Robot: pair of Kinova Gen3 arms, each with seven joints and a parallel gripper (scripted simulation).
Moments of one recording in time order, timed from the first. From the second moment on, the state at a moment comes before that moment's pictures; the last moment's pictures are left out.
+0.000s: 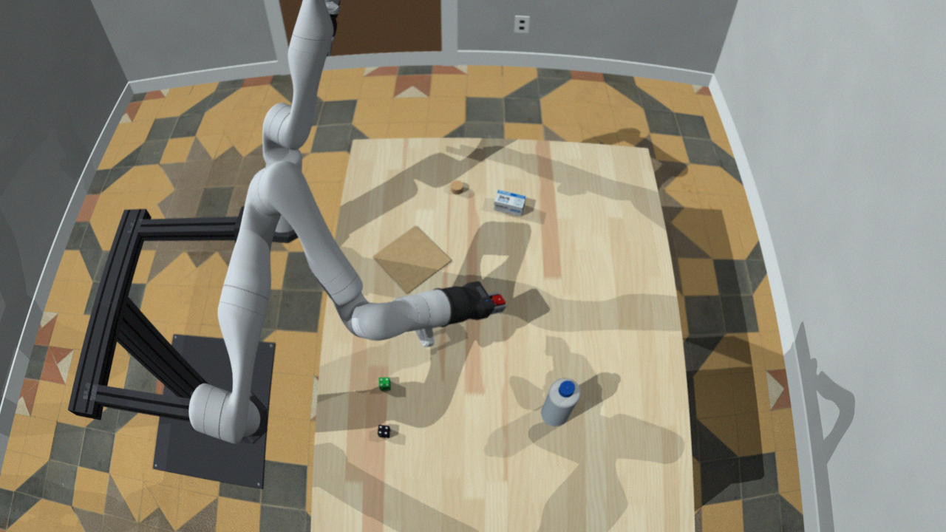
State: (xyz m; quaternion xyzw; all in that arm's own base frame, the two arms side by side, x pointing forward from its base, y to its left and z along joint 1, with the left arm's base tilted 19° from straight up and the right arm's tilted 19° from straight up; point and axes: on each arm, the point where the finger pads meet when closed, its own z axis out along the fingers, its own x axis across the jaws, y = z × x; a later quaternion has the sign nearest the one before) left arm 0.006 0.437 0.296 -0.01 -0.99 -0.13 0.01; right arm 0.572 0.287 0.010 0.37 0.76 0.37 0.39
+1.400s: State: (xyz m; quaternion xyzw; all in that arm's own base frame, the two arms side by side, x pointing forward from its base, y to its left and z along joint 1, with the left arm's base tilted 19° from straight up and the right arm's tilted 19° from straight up) left arm 0.006 0.437 0.296 -0.01 -0.99 -0.13 0.01; right arm 0.585 0.268 -0.055 0.37 0.75 0.37 0.39
